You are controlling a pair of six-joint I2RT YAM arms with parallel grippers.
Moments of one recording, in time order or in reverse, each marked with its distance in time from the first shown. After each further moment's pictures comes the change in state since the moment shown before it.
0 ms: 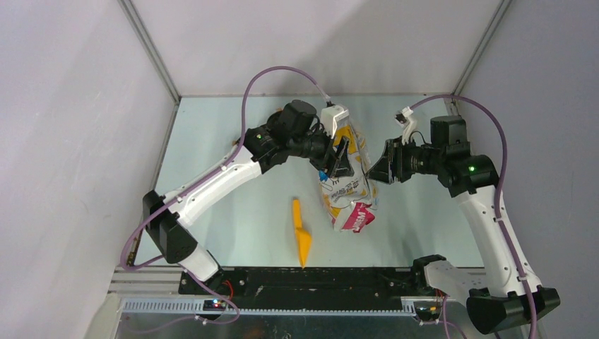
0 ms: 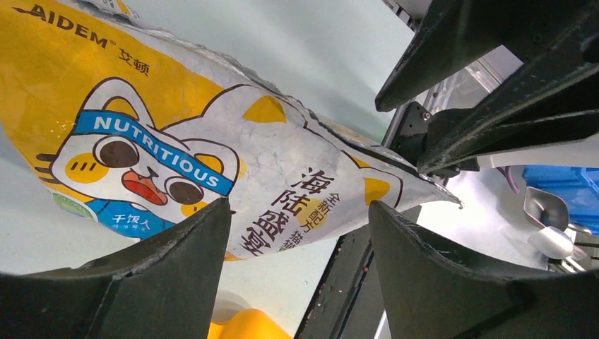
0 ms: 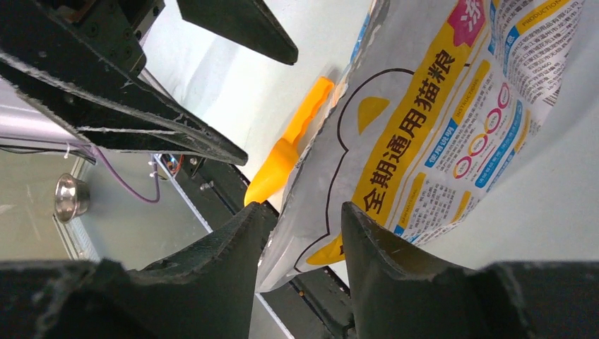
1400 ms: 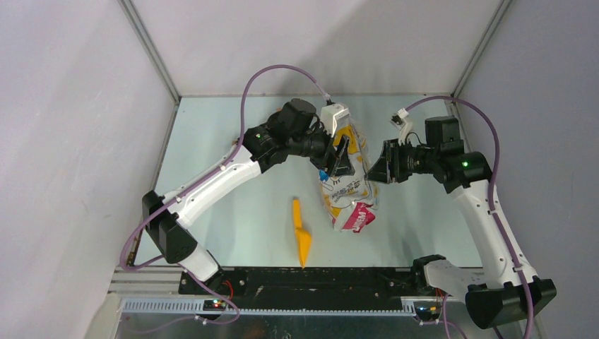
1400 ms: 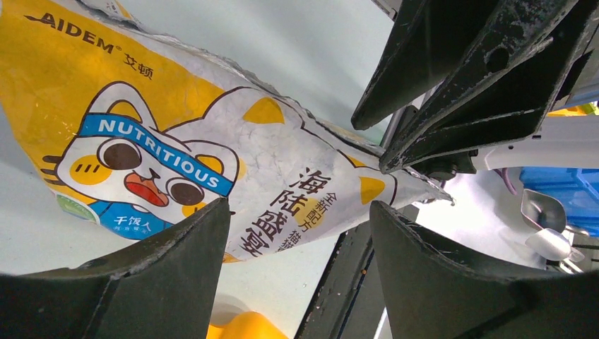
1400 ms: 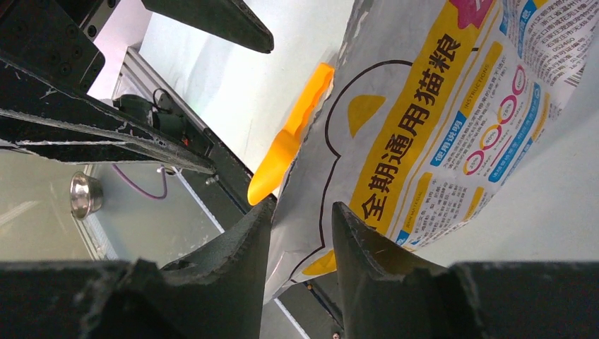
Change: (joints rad) left arm 0.000 0.000 0.016 0.000 0.003 -0.003; right arm -0.004 0.039 -0.030 0.001 -0.006 0.019
